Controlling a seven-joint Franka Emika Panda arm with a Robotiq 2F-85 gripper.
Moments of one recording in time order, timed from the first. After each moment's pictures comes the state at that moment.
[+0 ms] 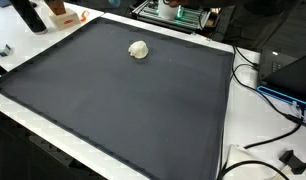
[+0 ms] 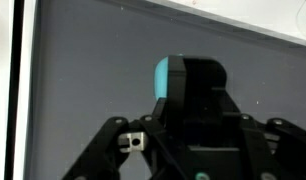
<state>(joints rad) -0.04 -0.30 -0.22 -2.31 -0.02 1.90 -0.50</state>
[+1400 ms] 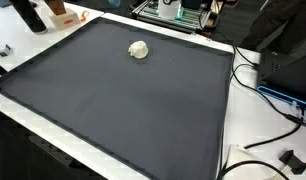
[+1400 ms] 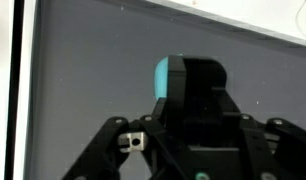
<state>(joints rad) -0.04 -0.30 -0.22 -2.31 -0.02 1.90 -0.50</state>
